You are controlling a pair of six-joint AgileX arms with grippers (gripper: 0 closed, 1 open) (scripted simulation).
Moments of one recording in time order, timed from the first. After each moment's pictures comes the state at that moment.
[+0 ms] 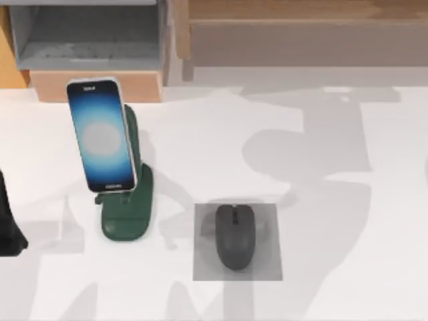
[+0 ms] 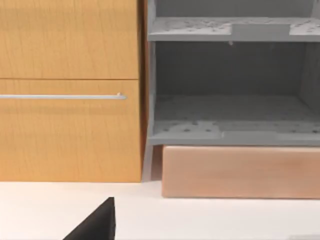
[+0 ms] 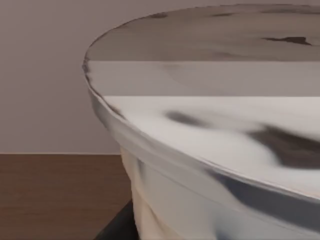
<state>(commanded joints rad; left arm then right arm) 0.00 0.00 0.00 0.00 0.00 0.00 -0.24 1.98 1.42 0.46 -0.20 -0.02</state>
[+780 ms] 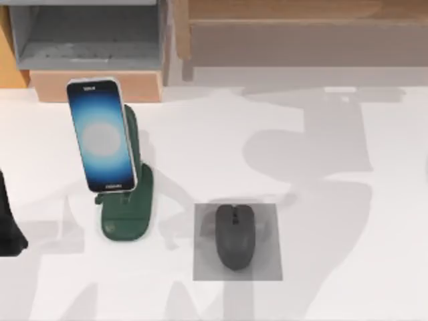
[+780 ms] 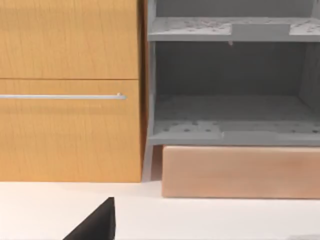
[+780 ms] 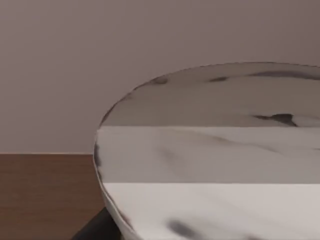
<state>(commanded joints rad) 0.00 0.00 0.00 0.00 0.00 0.00 -0.24 1.98 1.42 0.46 -0.20 -0.02</state>
